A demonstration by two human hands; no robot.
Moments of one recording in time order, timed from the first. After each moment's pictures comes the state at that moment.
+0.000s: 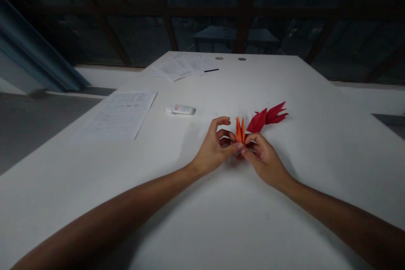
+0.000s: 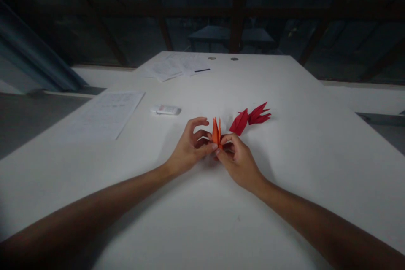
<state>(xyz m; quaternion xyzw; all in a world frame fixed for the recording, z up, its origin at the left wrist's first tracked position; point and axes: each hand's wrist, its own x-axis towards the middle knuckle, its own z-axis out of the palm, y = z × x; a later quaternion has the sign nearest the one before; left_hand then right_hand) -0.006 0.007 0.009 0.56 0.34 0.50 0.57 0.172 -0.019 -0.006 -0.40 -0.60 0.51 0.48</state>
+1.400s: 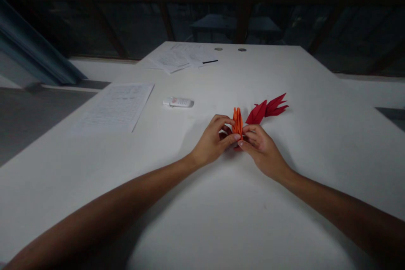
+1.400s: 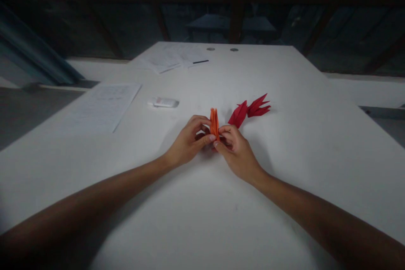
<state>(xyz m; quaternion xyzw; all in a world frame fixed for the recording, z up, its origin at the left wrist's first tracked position) -0.010 0.019 -0.001 0.69 0.36 0.46 0.44 0.174 -0.016 -0.010 -0.38 -0.57 0.54 0.49</state>
